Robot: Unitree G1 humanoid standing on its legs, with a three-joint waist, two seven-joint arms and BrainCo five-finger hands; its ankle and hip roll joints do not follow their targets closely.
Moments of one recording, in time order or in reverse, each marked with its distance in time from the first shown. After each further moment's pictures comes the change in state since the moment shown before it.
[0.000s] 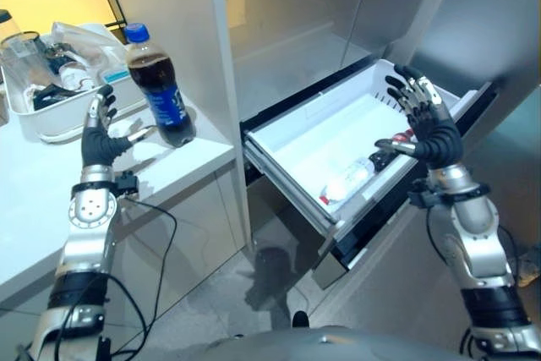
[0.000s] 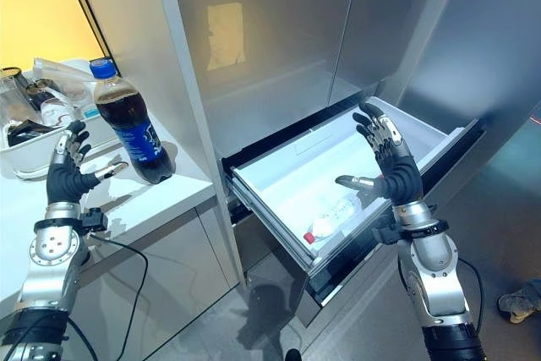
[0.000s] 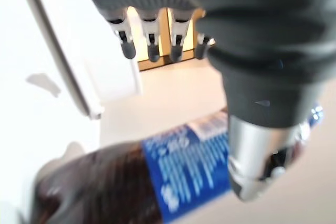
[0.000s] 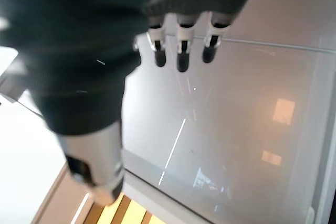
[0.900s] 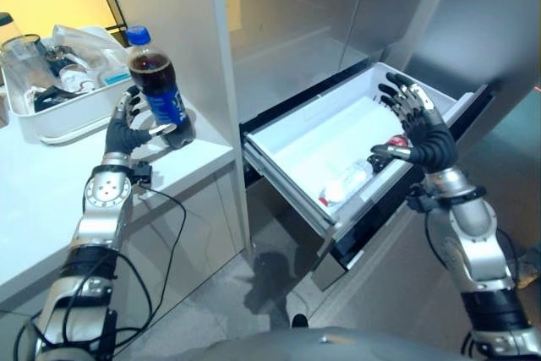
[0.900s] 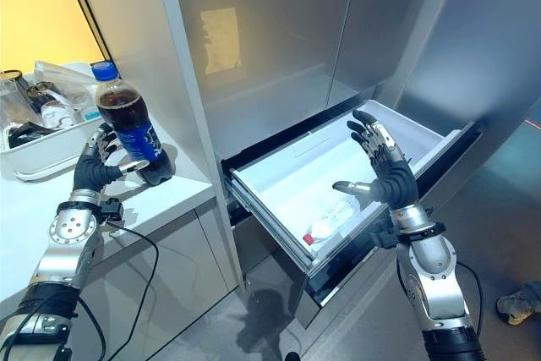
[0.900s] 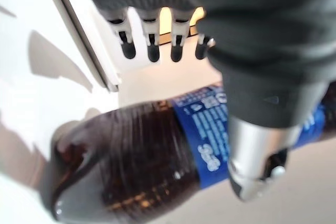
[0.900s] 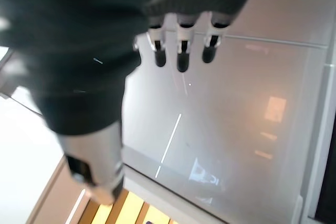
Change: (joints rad) left arm -0.106 0.019 -0.116 0.136 0.002 0.060 -0.080; right arm 0.019 0.002 0.005 0.000 0.004 0.021 0.033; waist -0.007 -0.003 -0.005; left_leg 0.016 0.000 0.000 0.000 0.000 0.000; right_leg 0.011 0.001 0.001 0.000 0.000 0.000
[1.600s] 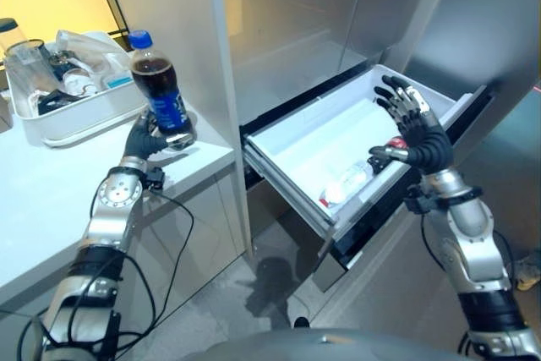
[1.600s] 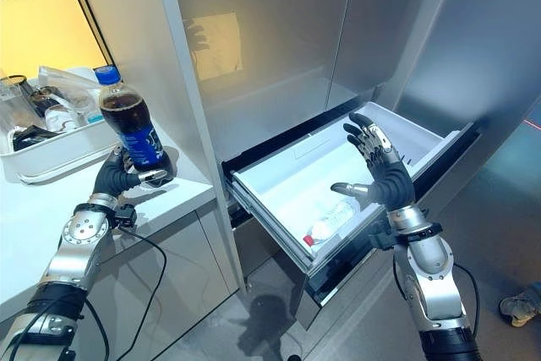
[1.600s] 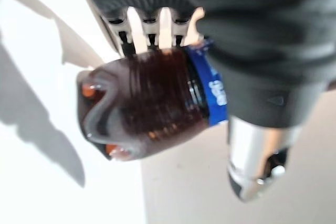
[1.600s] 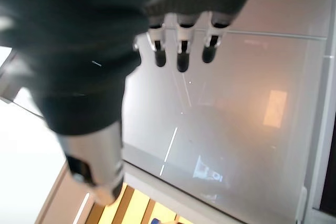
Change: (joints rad) left arm -0.001 -0.023 -0.064 -0.002 -0.017 0.068 -0.069; right arm 0.000 0.017 0.002 0.000 0.018 0.019 0.021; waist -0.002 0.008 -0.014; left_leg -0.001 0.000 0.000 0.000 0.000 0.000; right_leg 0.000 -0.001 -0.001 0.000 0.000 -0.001
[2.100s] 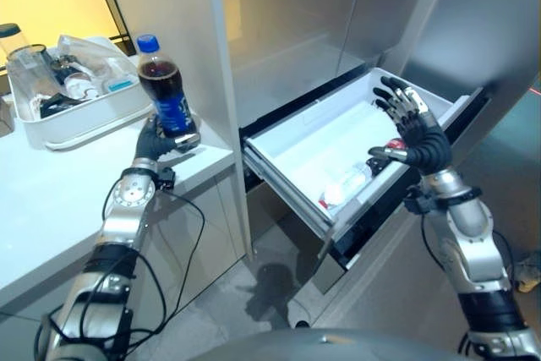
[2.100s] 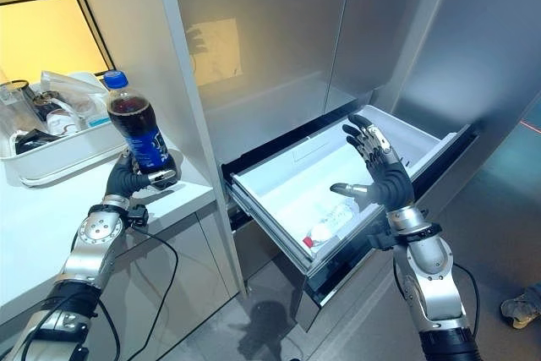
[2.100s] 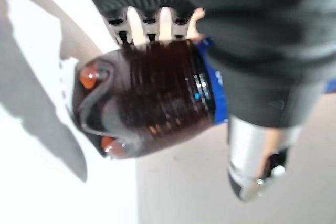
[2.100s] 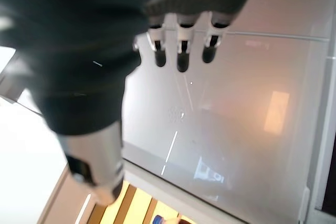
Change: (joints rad) left arm -0.075 -0.066 -0.020 0.089 0.033 0.001 0.081; right arm 0.001 0.000 0.008 0.000 0.000 0.006 0.002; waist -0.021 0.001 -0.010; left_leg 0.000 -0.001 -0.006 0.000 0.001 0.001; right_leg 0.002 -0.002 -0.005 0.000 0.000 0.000
